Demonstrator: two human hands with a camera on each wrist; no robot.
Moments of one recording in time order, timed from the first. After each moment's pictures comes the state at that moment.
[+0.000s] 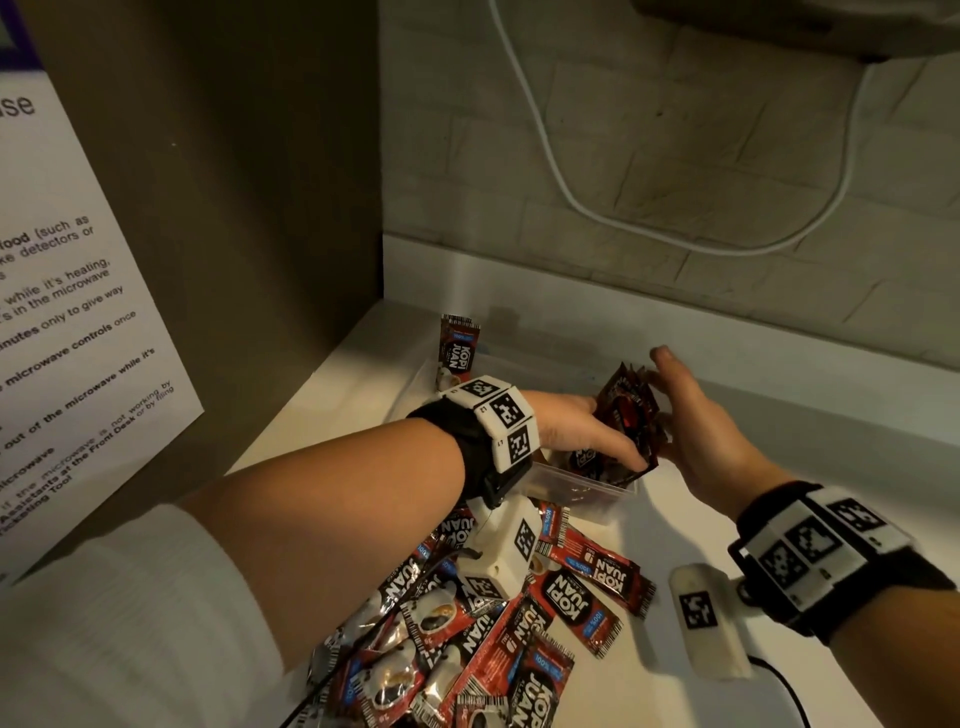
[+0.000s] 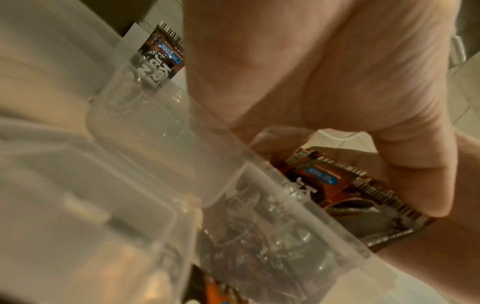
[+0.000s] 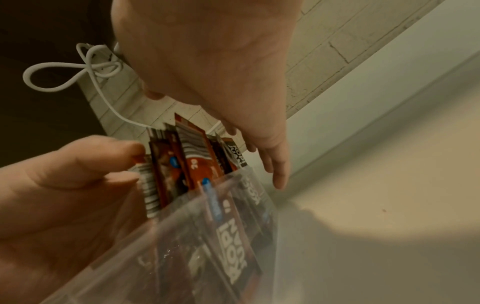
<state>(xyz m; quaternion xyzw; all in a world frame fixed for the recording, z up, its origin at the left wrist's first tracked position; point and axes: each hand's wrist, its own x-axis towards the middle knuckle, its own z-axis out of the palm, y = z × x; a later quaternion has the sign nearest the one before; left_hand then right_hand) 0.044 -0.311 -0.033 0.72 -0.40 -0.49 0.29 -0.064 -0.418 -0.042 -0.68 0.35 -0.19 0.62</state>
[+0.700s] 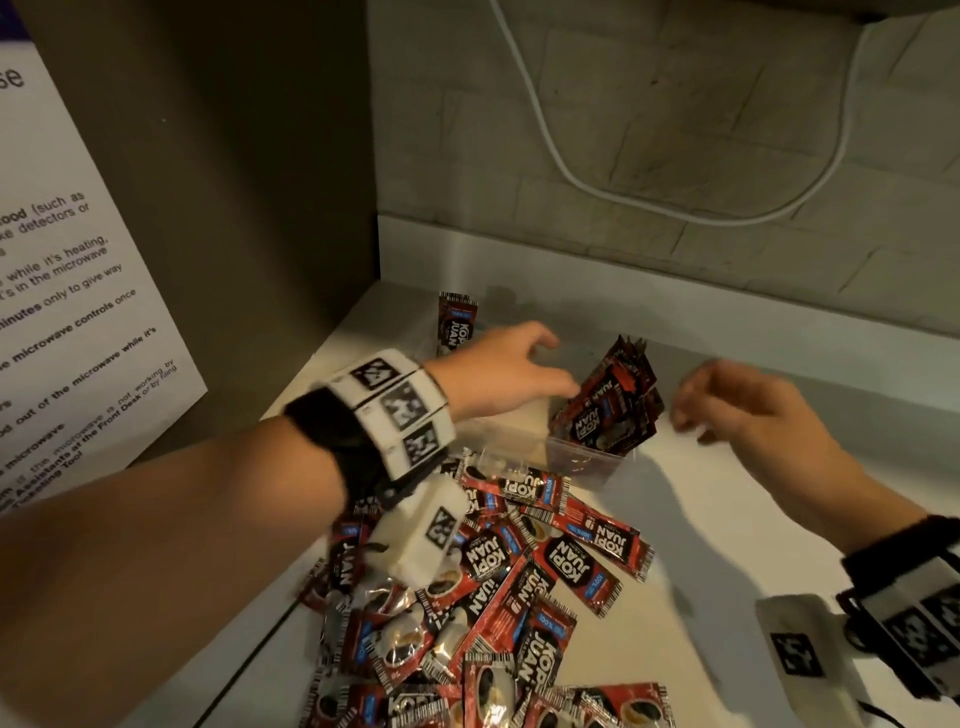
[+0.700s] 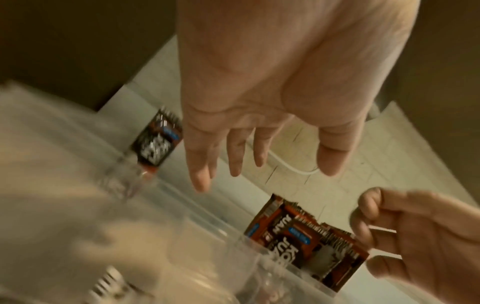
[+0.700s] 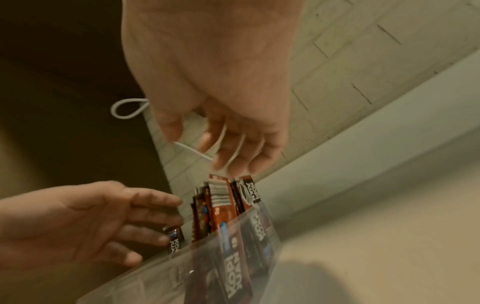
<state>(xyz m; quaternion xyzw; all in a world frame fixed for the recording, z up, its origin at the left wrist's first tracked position) 0.062 -0.259 -0.015 0.80 -0.45 -0.25 0.32 -0.124 -0.405 -0.021 -0.83 0.25 -0.21 0.46</state>
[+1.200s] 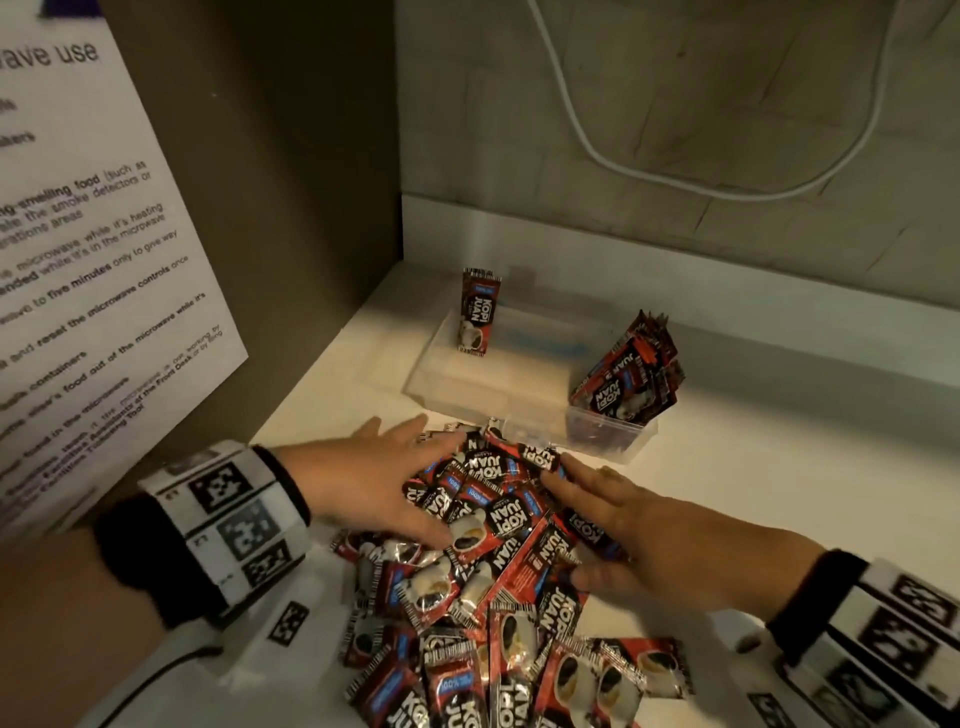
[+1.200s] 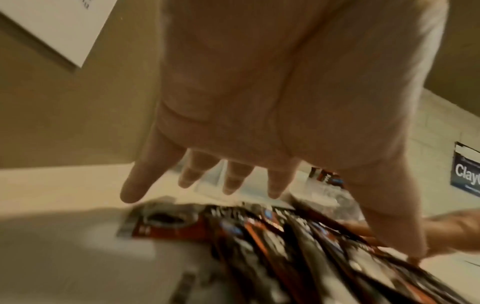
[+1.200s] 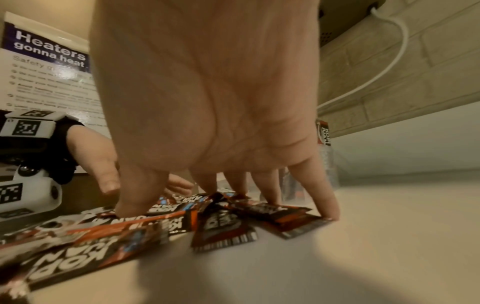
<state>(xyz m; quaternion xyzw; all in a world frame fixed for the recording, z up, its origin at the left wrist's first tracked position) 0.063 -0.133 -0.061 0.82 -0.44 -0.36 -0.04 -0.127 -0.338 -0.077 -0.96 0.03 0.27 0.12</state>
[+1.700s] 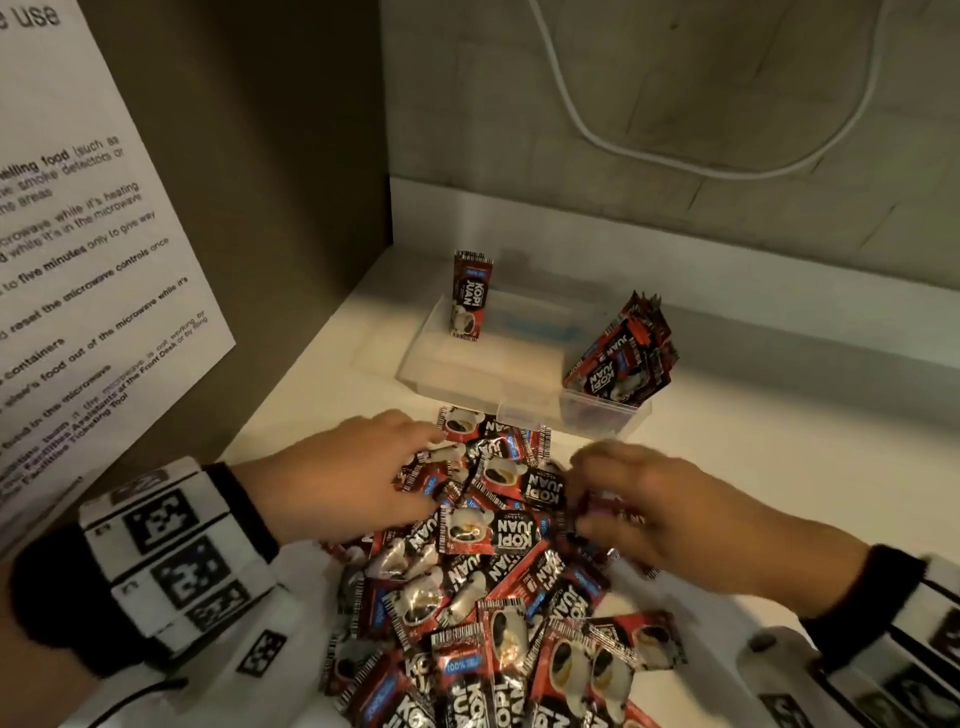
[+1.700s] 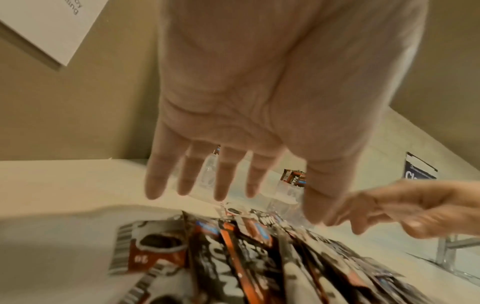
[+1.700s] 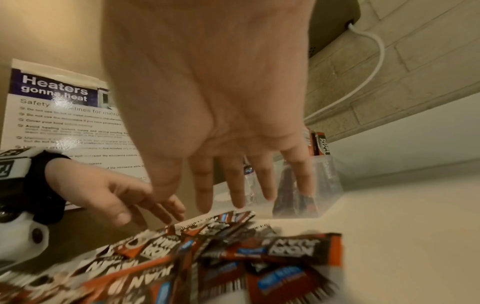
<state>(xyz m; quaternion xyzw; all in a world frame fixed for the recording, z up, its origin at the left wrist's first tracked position) 0.051 -0.120 -0.064 0.84 -0.49 -0.24 0.06 -0.137 -0.330 -0.059 -0.98 0.01 0.09 0.16</state>
